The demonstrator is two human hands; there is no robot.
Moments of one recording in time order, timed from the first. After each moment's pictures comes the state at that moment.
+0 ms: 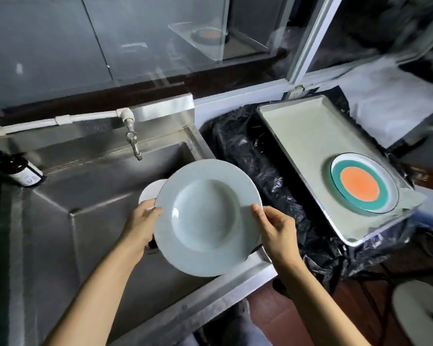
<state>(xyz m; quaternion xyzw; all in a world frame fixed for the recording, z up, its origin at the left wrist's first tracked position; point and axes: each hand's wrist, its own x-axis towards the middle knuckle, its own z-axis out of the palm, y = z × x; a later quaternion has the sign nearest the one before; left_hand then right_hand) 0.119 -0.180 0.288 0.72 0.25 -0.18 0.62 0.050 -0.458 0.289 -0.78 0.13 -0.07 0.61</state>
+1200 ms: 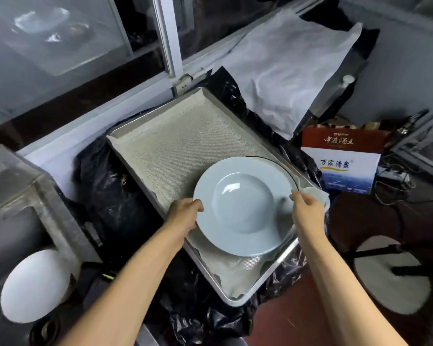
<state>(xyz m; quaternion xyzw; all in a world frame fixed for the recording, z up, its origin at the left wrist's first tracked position) 0.245 -0.689 0.257 0.75 0.12 -0.35 0.55 0.128 -0.926 0.225 -0.66 0.50 -0.17 0.54</state>
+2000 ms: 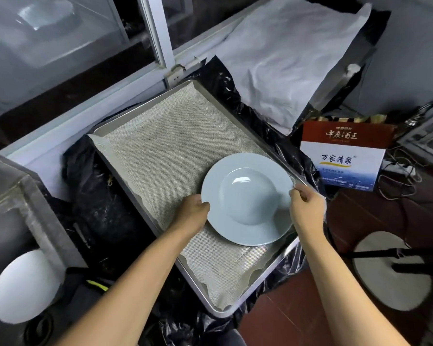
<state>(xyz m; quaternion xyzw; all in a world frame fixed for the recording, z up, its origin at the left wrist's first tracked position) 0.251 -0.741 0.223 0.80 0.05 -0.37 0.47 0.138 -0.968 0.204 -0.73 0.47 -0.17 0.46</state>
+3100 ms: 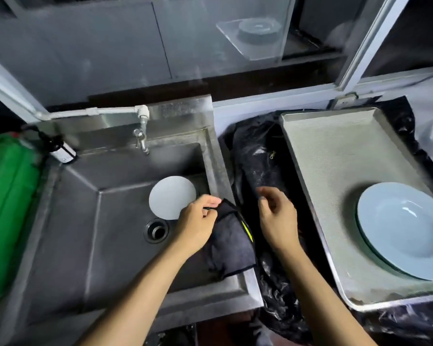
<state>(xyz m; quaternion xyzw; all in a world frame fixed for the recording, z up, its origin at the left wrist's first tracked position) 0.131 -0.381 0.296 0.86 0.12 -0.08 0.49 0.160 -0.573 0.262 -0.85 0.06 -0.06 0.52</state>
